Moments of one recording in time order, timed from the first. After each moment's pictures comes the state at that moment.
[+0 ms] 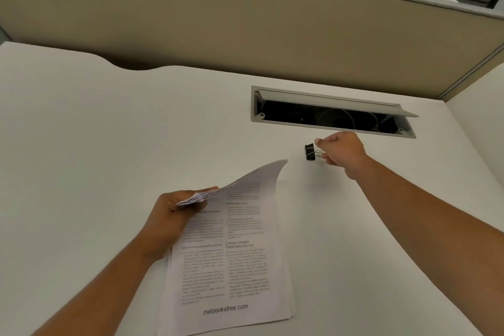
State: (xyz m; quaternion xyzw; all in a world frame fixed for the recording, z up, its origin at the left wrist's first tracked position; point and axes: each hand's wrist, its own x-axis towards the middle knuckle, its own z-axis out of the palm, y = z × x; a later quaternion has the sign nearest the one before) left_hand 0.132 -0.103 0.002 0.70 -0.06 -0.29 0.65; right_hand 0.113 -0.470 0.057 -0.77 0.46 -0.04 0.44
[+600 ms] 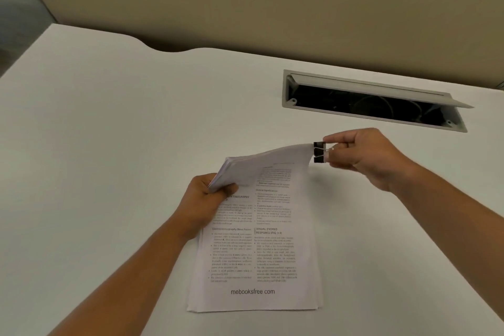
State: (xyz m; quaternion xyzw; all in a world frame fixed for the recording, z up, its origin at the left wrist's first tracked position) left_hand 0.130 -0.099 0.004 0.72 -0.02 -0.29 0.63; right_hand 0.087 -0.401 0.096 -0.74 0.30 0.08 0.59
